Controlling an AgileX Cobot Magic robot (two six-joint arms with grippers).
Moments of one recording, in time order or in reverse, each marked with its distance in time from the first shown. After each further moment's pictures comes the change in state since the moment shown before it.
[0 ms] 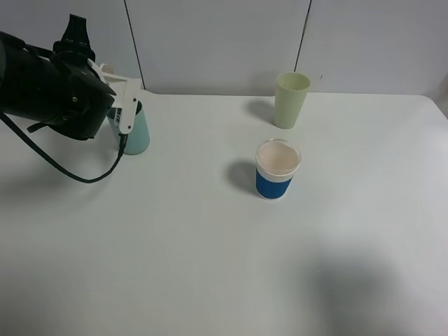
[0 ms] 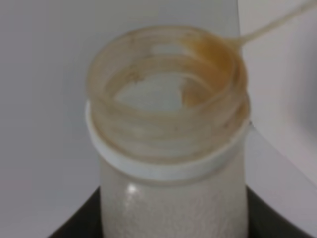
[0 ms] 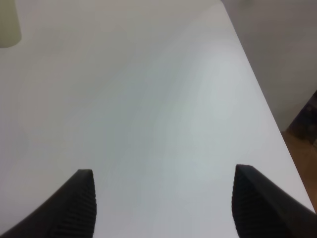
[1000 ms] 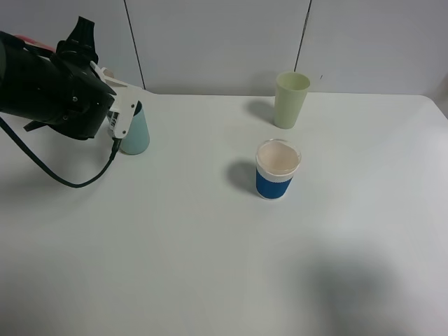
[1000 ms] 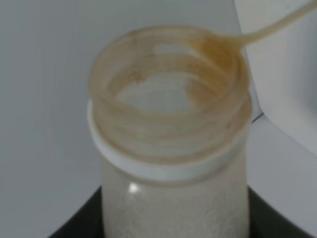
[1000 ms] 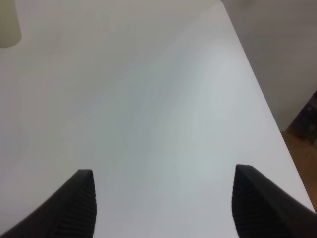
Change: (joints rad) left arm 0.000 0.000 -0.001 0.000 -0.006 0.119; right arm 0.000 0.000 0.000 0.000 0.000 0.000
